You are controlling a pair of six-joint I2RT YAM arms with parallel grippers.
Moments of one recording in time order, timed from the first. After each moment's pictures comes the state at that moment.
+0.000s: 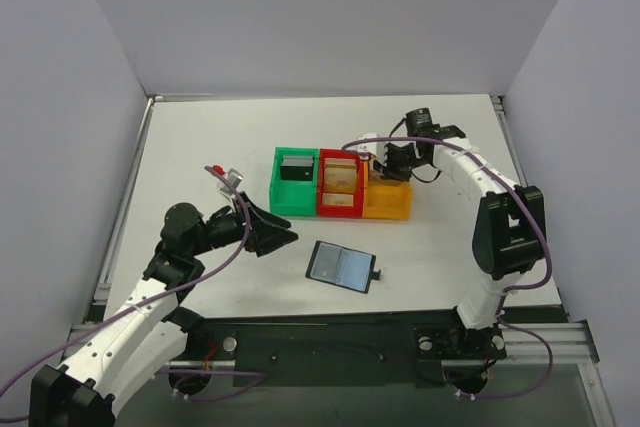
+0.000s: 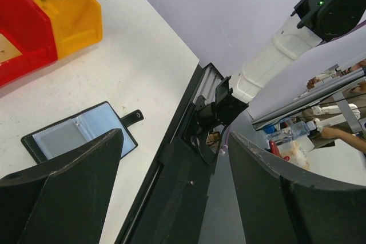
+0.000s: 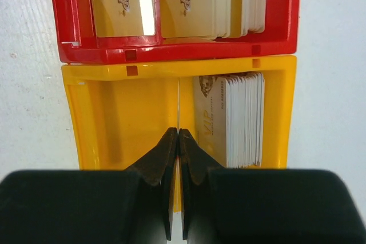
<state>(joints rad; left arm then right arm) -0.42 0.74 0.44 0.32 0.77 -0.80 0.25 1.77 1.37 -0.70 -0.52 -1.18</state>
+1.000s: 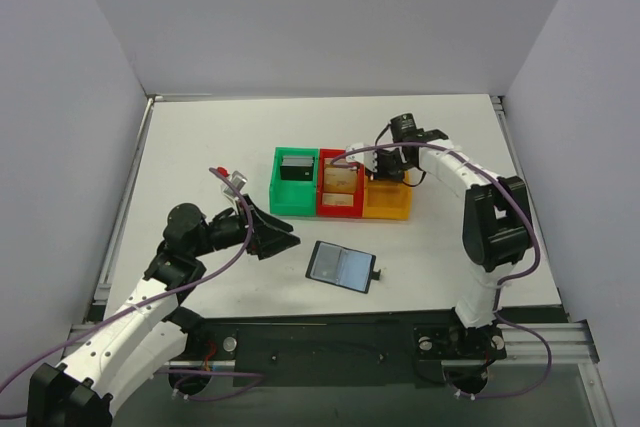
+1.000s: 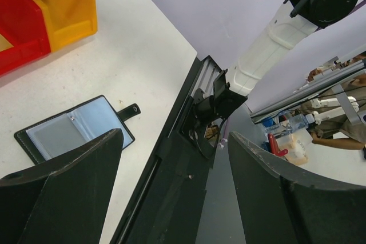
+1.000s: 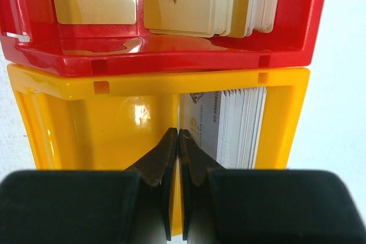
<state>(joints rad) -0.45 0.74 0.44 0.29 0.77 -0.79 0.31 1.86 1.37 -0.63 -0.36 -1.24</state>
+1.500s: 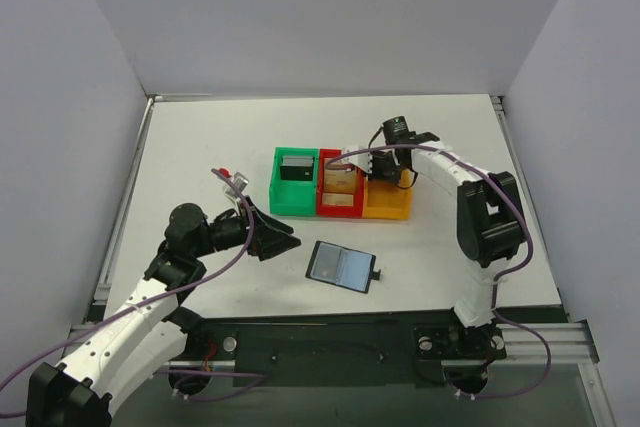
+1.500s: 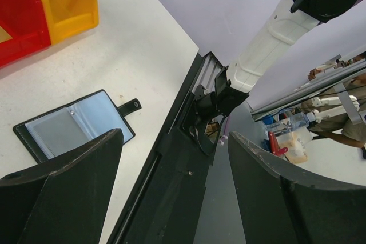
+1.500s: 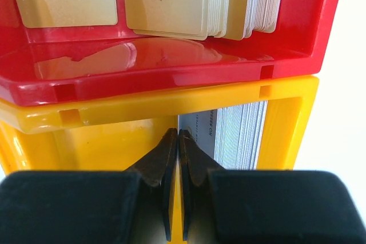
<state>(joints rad) -0.46 0.74 0.44 0.26 0.77 -0.78 0.34 1.90 1.37 -0.58 -0.27 -1.21</state>
